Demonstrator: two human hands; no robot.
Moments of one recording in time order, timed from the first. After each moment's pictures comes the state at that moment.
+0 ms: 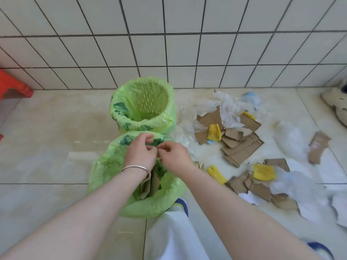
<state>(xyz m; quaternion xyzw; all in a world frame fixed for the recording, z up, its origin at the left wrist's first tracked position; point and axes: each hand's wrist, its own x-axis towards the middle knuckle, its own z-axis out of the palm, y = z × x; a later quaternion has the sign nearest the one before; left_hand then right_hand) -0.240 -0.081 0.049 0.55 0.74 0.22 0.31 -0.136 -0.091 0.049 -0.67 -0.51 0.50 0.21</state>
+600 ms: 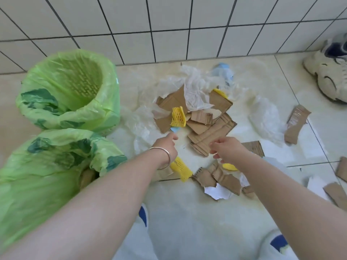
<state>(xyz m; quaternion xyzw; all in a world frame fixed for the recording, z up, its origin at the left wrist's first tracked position) -0.054 -0.025 -0.077 0.65 0.61 -0.09 0.44 0.125 -0.075 -0.048 -0.79 -0.33 0.50 0.11</state>
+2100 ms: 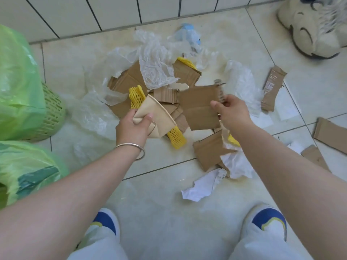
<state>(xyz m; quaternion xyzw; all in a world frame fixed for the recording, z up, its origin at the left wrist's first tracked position) -0.005 -0.022 -0.108 0.52 0.68 0.25 0.45 0.217 -0.067 -0.101 -0.80 -0.26 0.40 0.37</state>
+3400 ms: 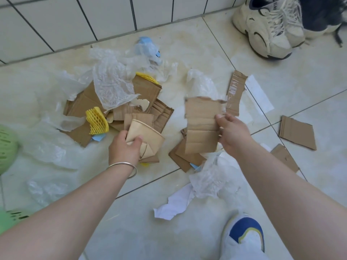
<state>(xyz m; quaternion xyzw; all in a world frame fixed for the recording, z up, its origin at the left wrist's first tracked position) 0.065 -0.026 -0.143 0.58 0.69 0.14 0.41 0.295 -0.108 -0.112 -0.73 -0.01 0.45 0.51</state>
